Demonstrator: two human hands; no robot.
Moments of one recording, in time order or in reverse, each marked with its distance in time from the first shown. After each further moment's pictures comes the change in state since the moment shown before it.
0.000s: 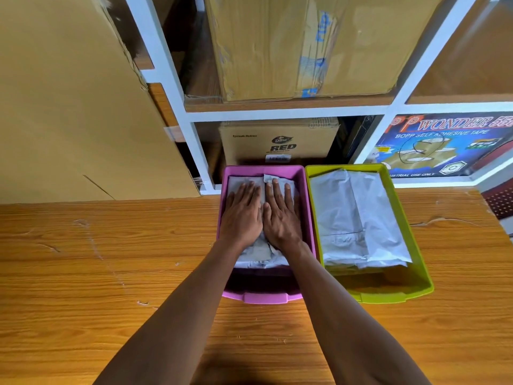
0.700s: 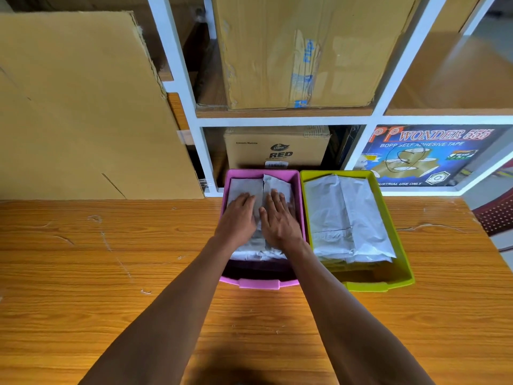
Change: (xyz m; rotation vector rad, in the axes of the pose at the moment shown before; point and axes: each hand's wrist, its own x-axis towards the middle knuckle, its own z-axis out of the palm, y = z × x) left_hand -0.028 0.010 -0.028 -0.152 -0.026 -0.018; right_hand -0.027 -0.011 -0.034 0.082 -0.234 0.126
